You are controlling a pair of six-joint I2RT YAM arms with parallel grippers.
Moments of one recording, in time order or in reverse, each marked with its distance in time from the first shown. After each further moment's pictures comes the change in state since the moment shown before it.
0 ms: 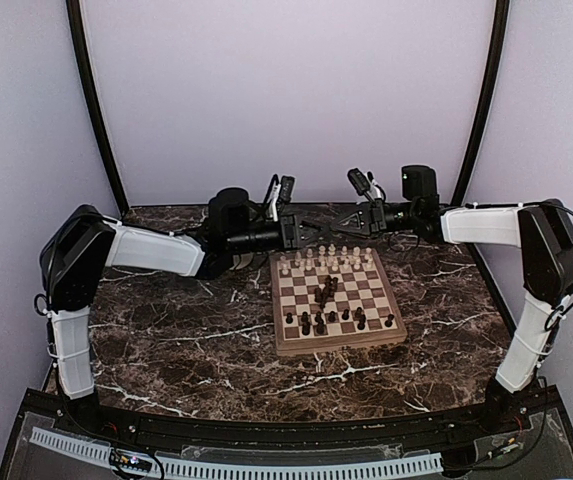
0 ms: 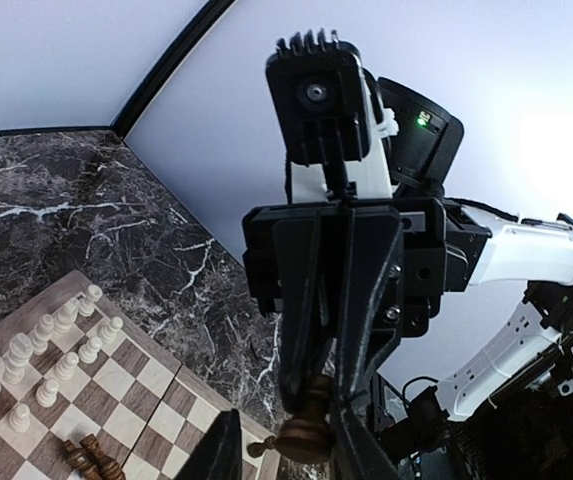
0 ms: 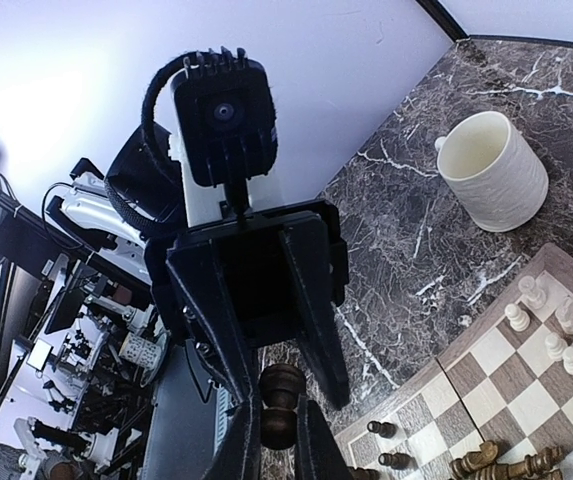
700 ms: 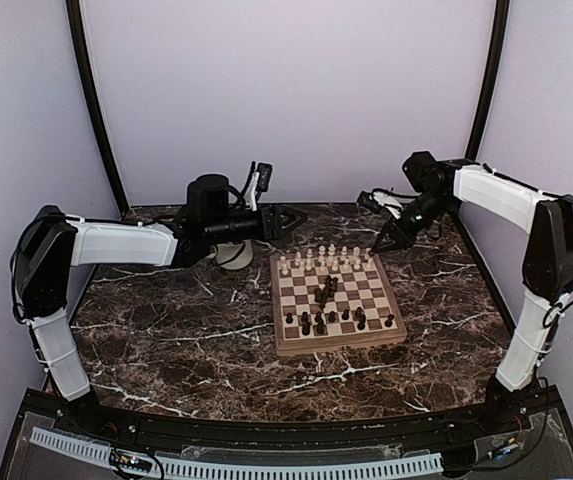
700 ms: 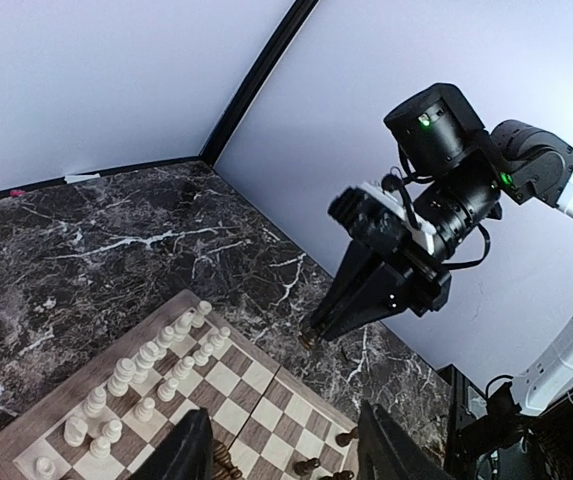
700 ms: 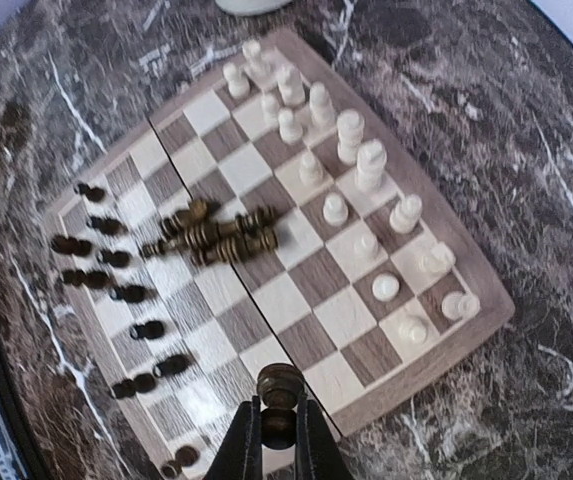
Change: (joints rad) left arm 0.050 -0.170 -0.064 -0.214 -0.130 0.214; right arm -0.067 0.020 0.400 -1.254 0.694 -1.192
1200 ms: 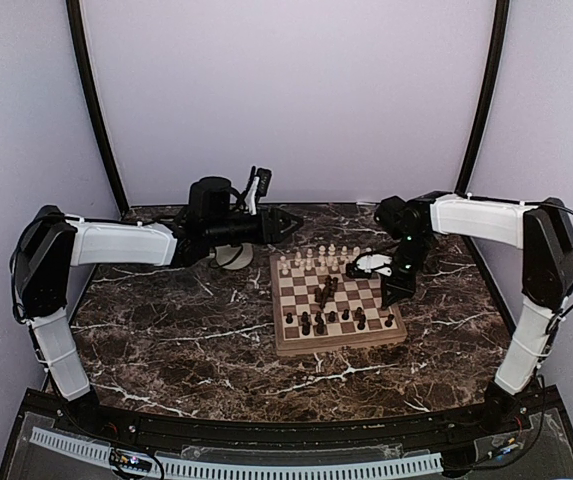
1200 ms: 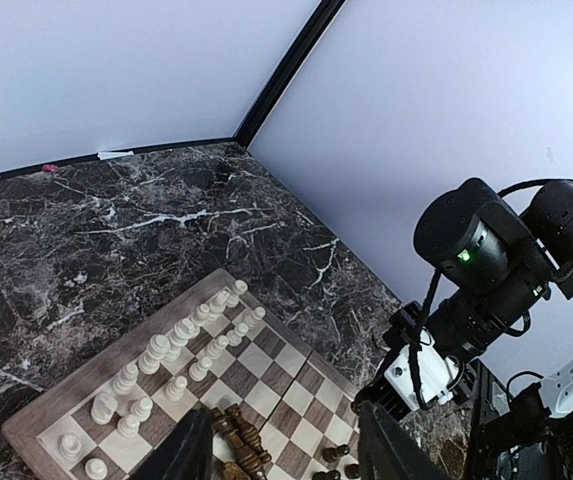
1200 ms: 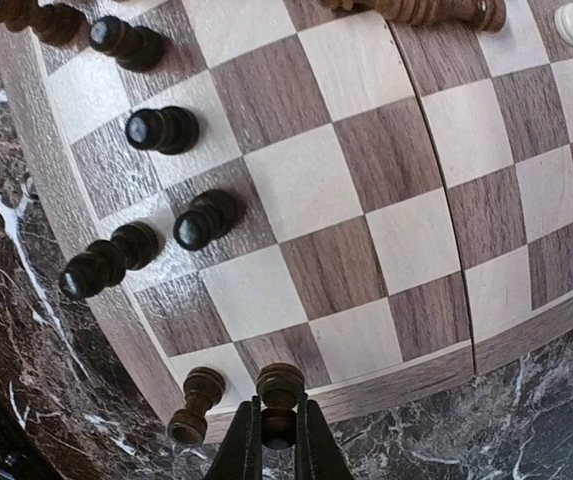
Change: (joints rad) left arm 0.009 -0.002 0.000 -0.088 -0.061 0.033; right arm 0.187 -0.023 -0.241 -0.082 0.386 -0.170
